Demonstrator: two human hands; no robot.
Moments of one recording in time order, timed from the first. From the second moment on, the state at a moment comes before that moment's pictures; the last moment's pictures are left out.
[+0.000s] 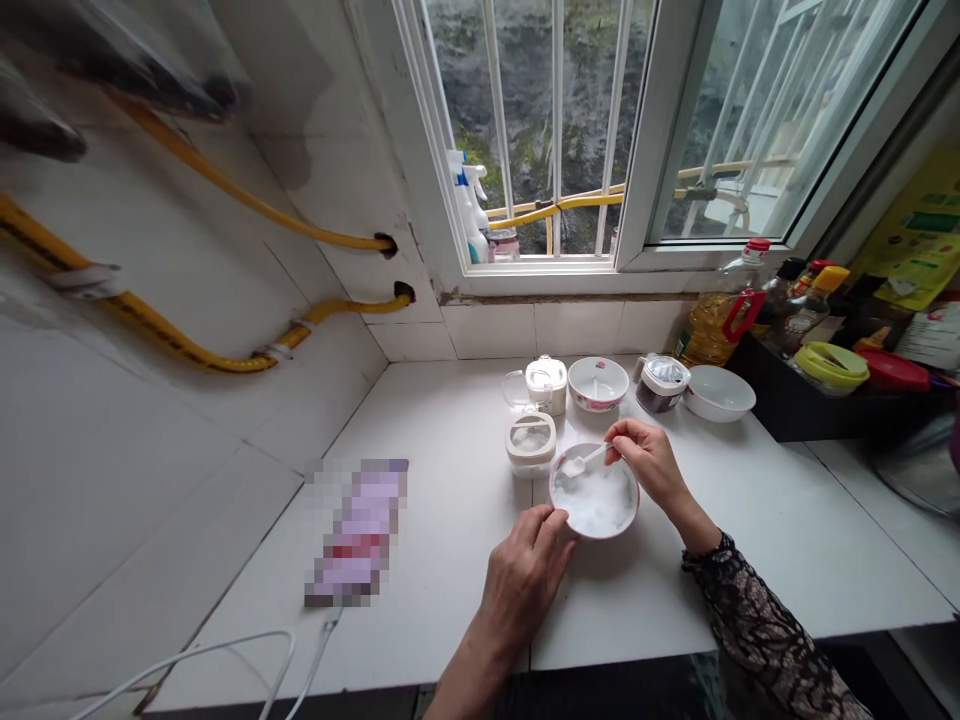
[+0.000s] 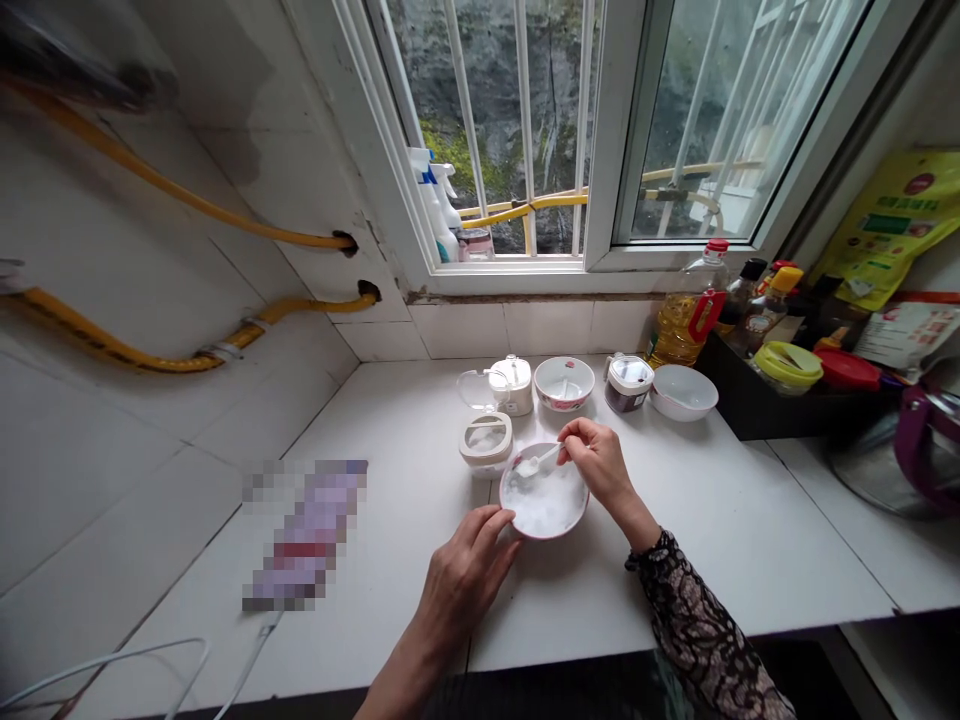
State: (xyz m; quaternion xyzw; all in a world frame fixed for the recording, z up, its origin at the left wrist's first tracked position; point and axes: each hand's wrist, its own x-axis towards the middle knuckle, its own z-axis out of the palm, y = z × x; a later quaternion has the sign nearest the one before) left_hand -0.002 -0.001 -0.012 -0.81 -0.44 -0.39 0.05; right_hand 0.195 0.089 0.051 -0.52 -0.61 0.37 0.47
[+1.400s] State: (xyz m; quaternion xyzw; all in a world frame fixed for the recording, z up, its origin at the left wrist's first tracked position) left_hand 0.002 0.002 -0.010 -0.80 -0.43 -0.41 0.07; right_hand 0.167 0.086 0.052 -0.43 -0.65 0.30 0.55
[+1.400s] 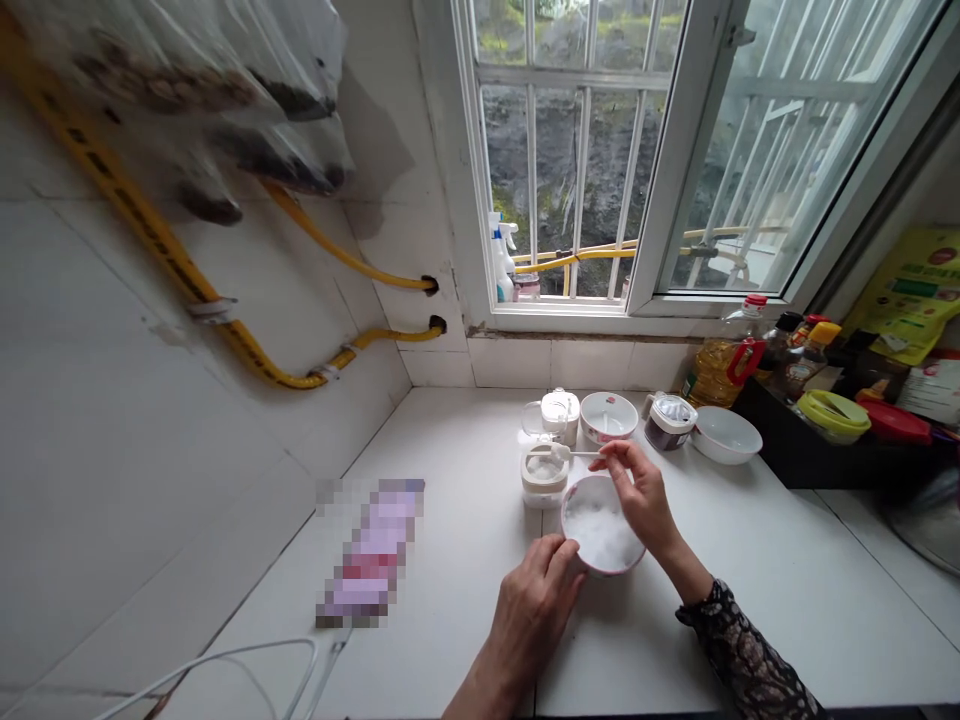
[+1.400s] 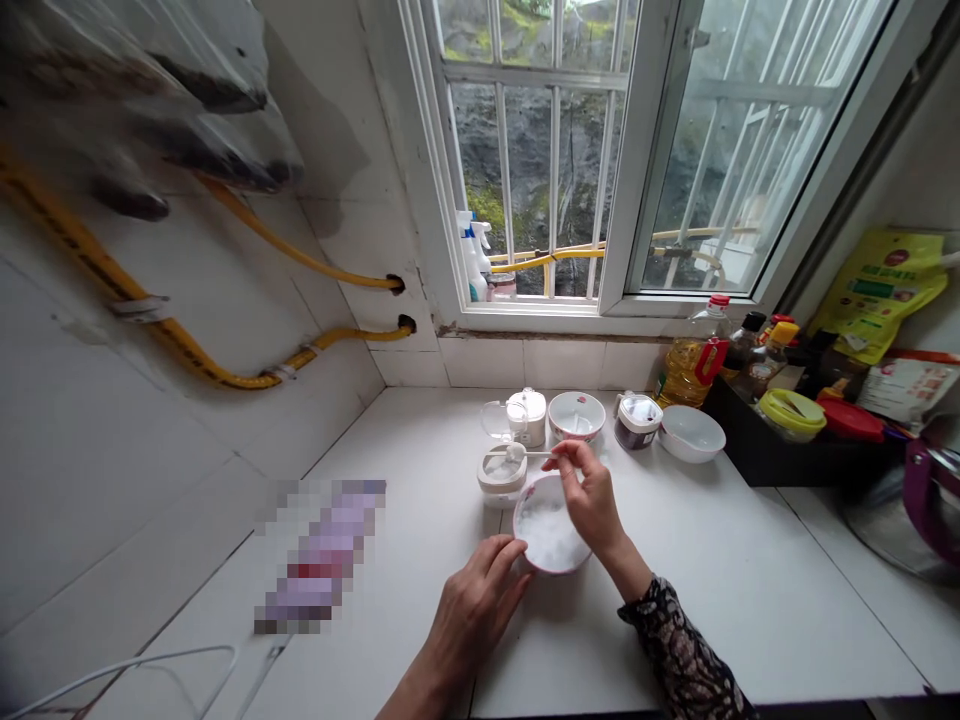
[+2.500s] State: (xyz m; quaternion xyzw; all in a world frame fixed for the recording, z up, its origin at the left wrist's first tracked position) left_hand 0.001 0.006 -0.017 -0.80 -0.42 -0.42 0.06; right_hand 0.192 0.093 0.048 -0.47 -0.56 0.46 0.50
